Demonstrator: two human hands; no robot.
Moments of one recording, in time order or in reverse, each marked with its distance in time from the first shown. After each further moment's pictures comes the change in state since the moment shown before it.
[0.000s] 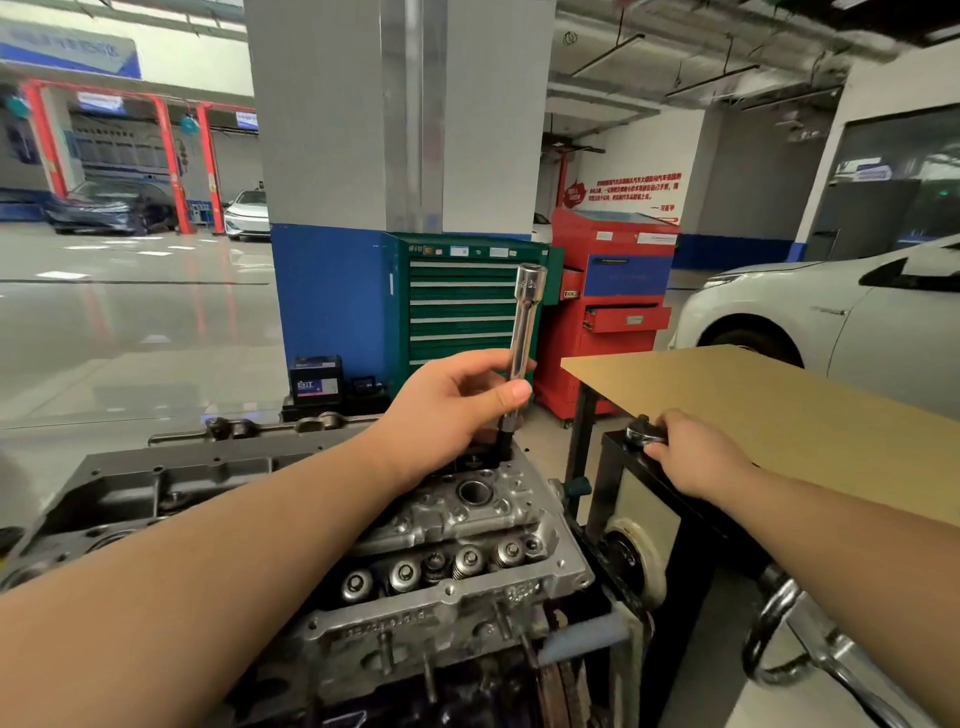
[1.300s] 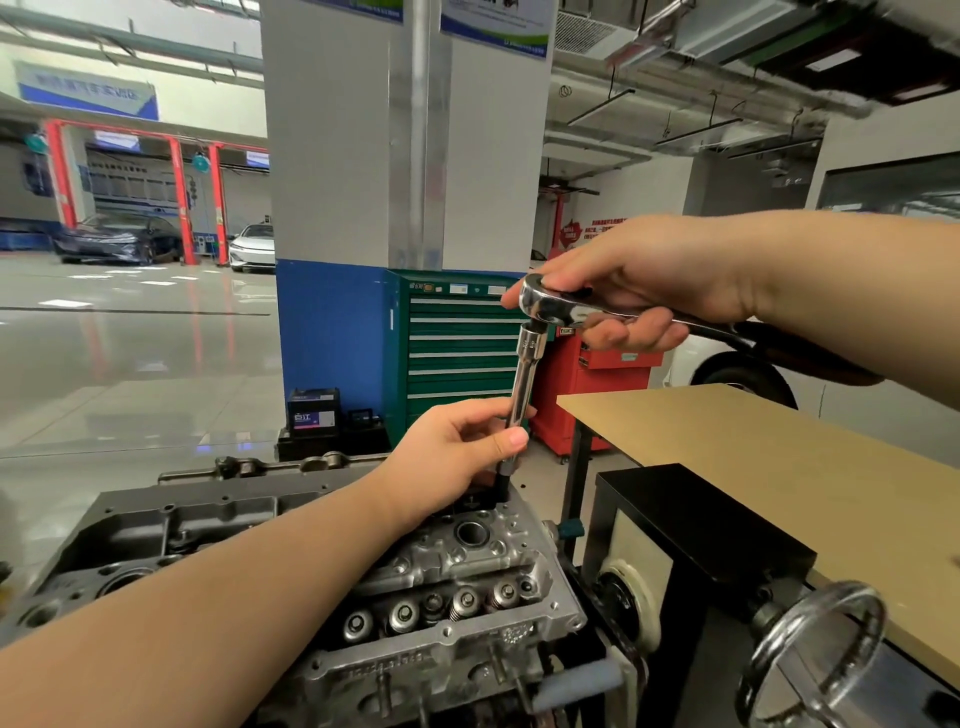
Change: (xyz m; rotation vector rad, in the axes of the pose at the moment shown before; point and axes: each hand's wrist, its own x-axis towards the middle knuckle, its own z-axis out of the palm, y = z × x) left_hand -0.003 0.007 0.001 -0.019 -0.053 0.013; right_hand -0.051 -0.152 -0.273 0.693 -0.845 -0.441
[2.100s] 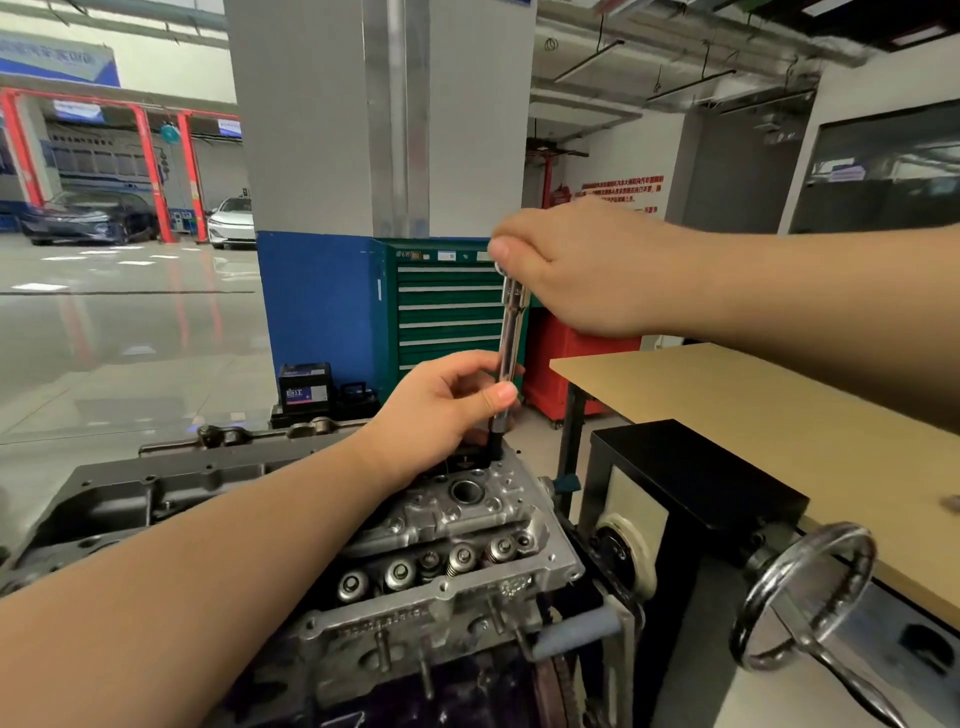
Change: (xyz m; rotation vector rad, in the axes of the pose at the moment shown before) left_hand 0.003 -0.004 -0.001 0.004 0.014 -0.025; right_hand 0.010 -0.001 0.076 -1.126 0.682 -0.229
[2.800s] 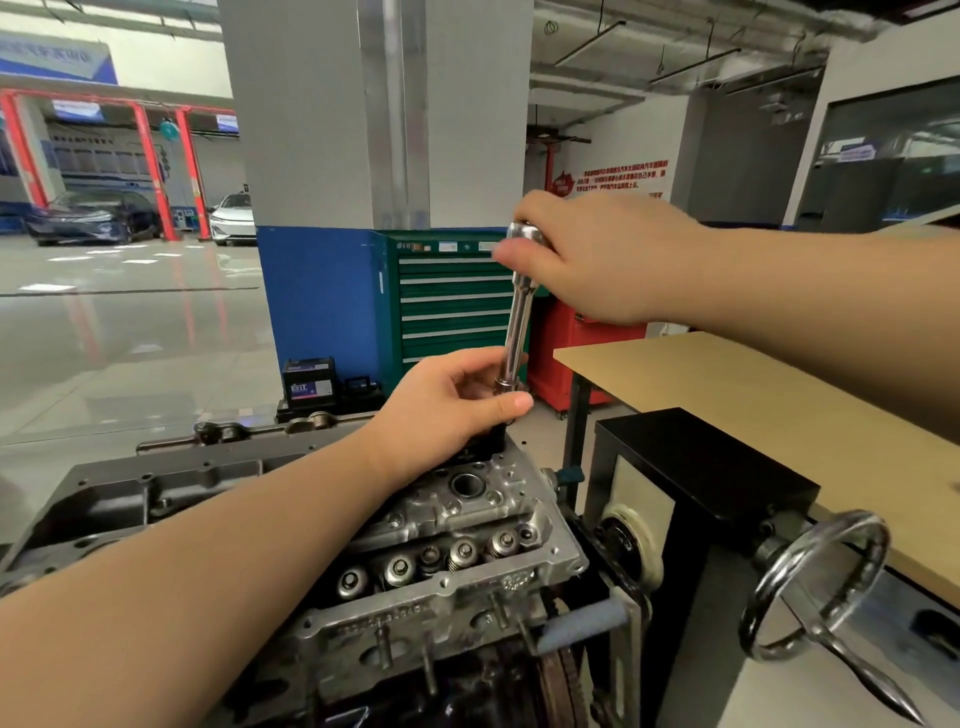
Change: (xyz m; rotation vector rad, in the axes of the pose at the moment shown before) left_hand 0.002 -0.004 0.002 0.087 -0.019 0.027; right_hand 0.012 0.045 0.032 -0.067 0.150 0.020
